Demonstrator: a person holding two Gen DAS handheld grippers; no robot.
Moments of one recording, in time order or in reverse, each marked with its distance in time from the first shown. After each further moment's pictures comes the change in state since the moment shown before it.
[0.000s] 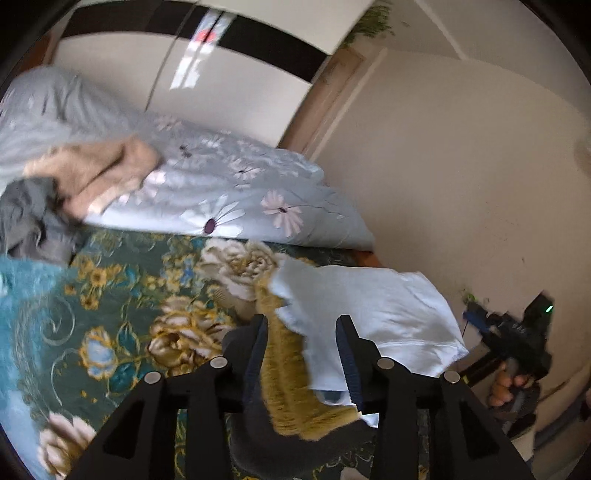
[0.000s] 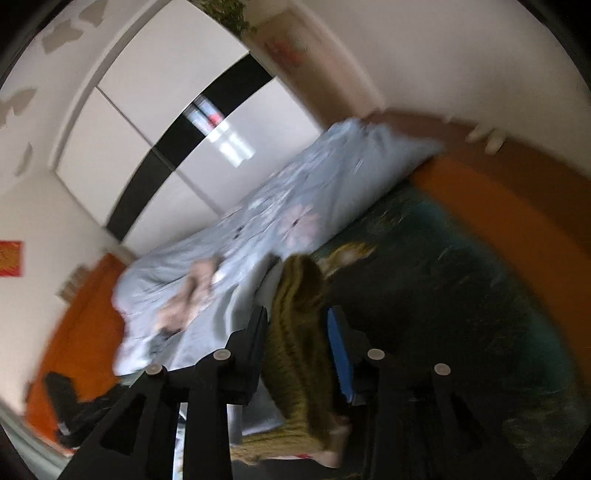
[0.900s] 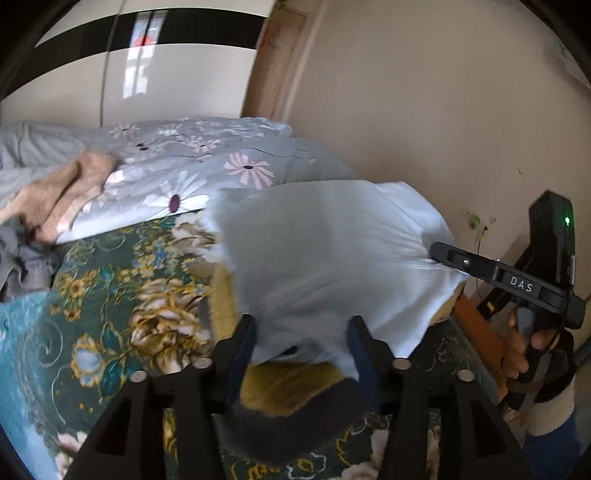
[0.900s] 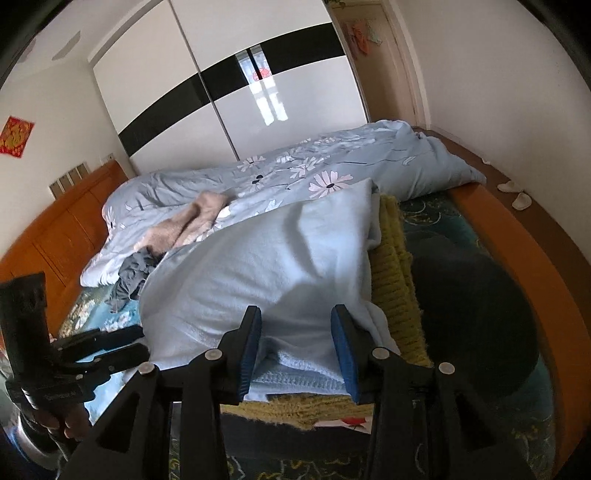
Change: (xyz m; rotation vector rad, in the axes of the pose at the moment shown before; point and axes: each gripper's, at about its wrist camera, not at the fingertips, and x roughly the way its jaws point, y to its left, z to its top) left arm 0.040 -0.026 -0.054 0.198 0.134 0.028; right arm 0.038 0.061 -0.062 -0.320 0.121 -0.062
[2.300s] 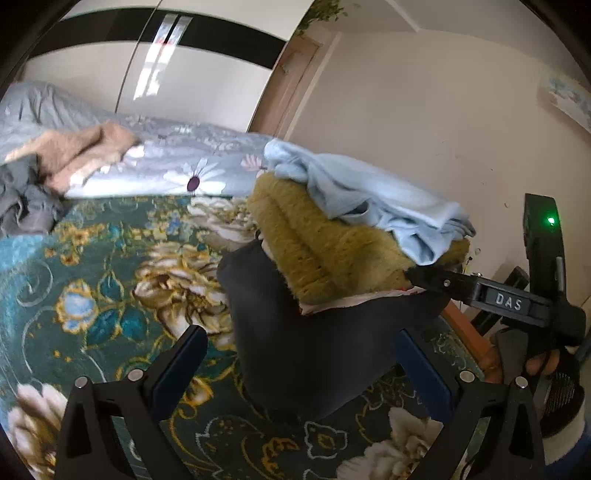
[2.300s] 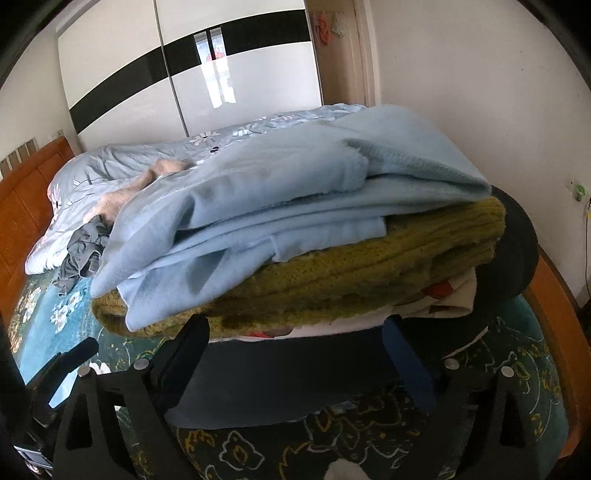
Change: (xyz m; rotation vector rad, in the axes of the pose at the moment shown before) left arm -0.005 0.053 -0.087 -0.089 -0.124 -0.099; right arm 0.036 0.077 -0.064 -0.001 0.053 -0.279
